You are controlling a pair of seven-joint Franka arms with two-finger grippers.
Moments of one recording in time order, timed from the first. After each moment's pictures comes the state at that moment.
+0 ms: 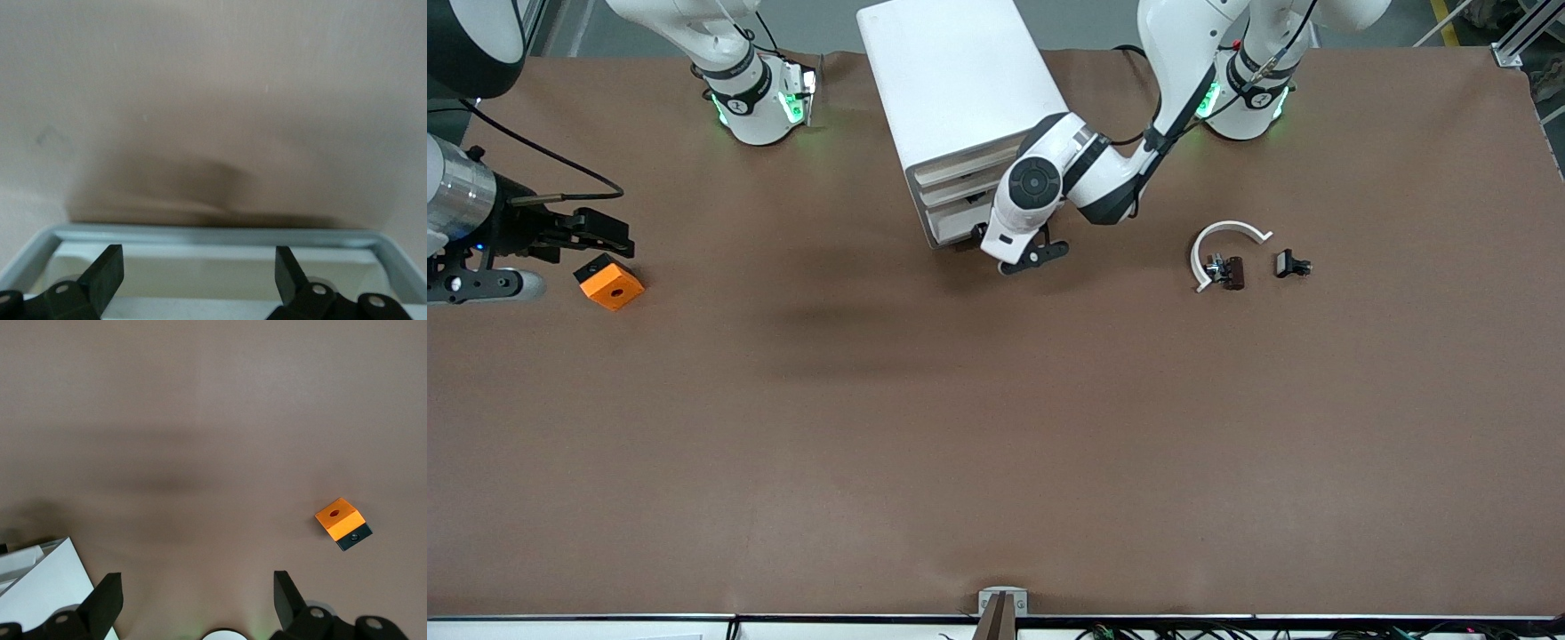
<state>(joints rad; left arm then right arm) -0.68 0.53 -0.28 -1.91 -0.26 2.29 -1.11 0.05 0.11 0.00 -1.48 0.03 1.44 0.01</state>
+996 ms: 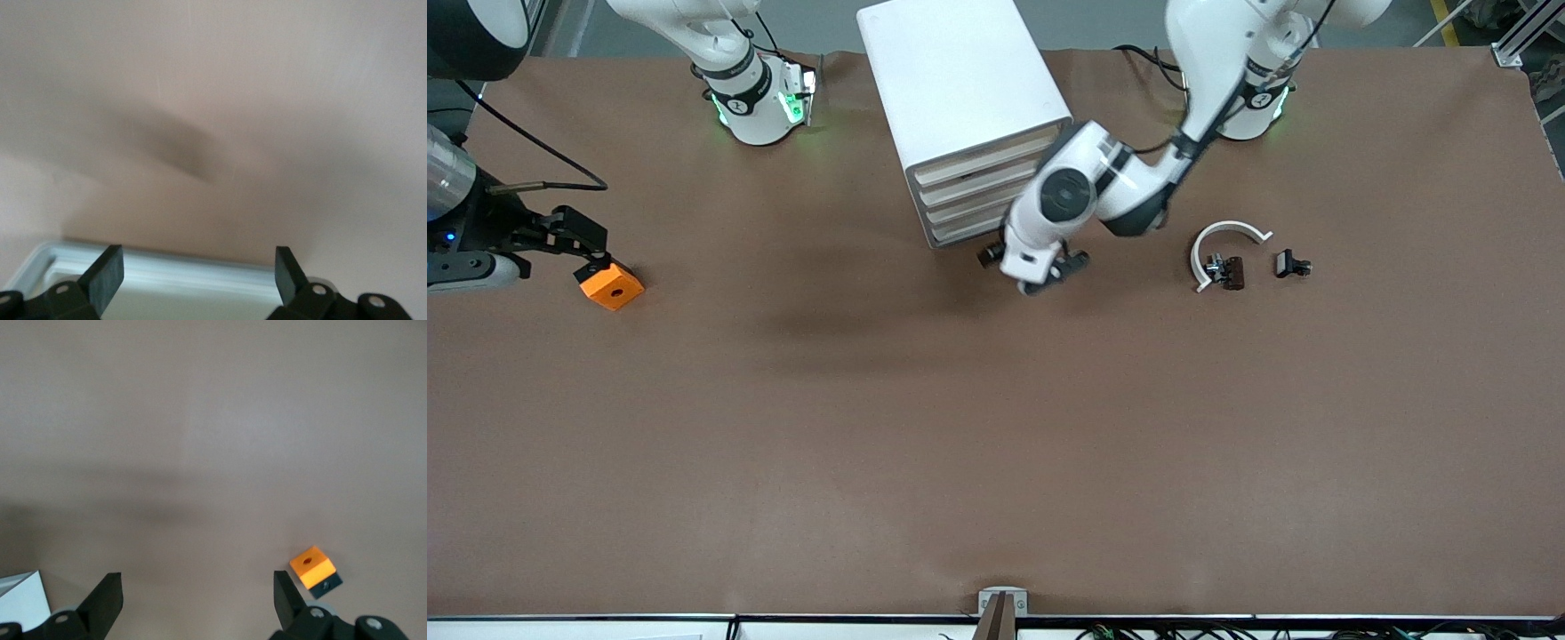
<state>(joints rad) -0.46 0.50 -0.31 -1.86 -0.25 2.30 -1.17 0.04 0.04 0.00 -1.57 -0.02 1.63 -0.09</state>
